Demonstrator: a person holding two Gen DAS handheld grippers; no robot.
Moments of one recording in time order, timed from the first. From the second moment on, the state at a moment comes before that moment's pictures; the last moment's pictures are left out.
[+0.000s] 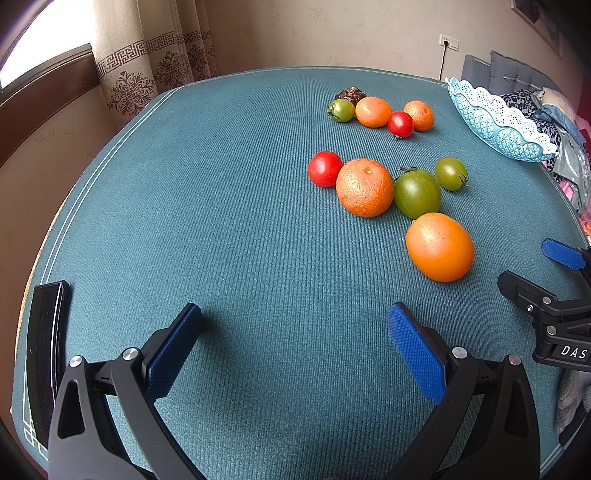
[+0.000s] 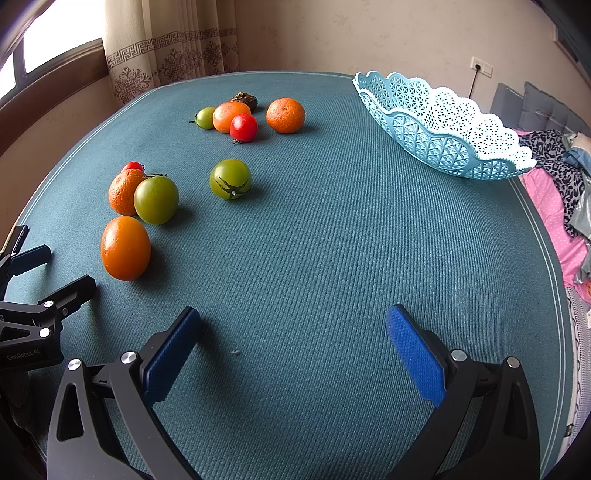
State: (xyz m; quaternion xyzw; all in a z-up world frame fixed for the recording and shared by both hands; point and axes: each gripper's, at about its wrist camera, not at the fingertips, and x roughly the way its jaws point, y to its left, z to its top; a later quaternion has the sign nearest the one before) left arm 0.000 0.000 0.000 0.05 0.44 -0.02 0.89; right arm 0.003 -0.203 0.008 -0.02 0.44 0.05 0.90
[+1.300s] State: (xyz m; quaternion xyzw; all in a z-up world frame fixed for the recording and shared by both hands) left arm 0.009 0.061 0.041 0.02 0.40 0.02 0.92; right arm 0.020 -0.116 0.028 -0.03 0.43 0.20 0.88
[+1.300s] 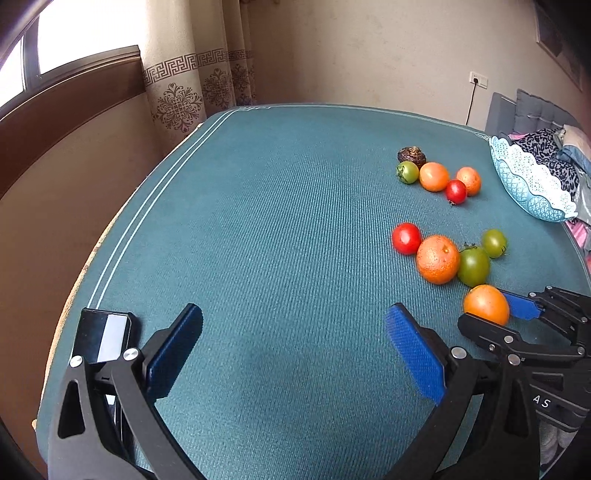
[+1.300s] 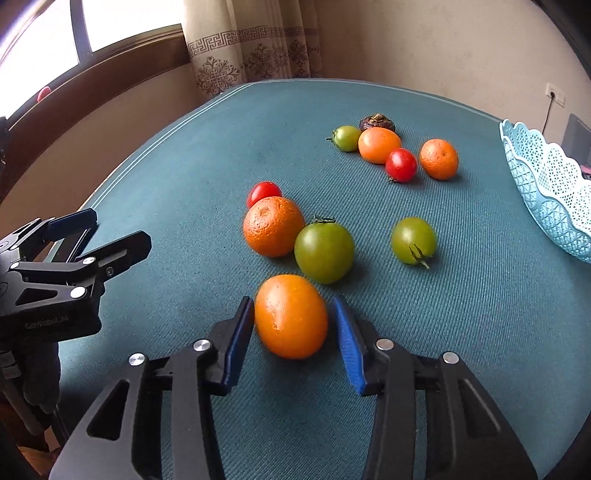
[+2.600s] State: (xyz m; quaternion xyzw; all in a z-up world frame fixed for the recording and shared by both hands) left arm 0.072 -0.027 0.020 -0.01 0.45 -0.11 0.88; right arm -0.006 -0.187 0.029 0.06 0.42 0.18 0.89
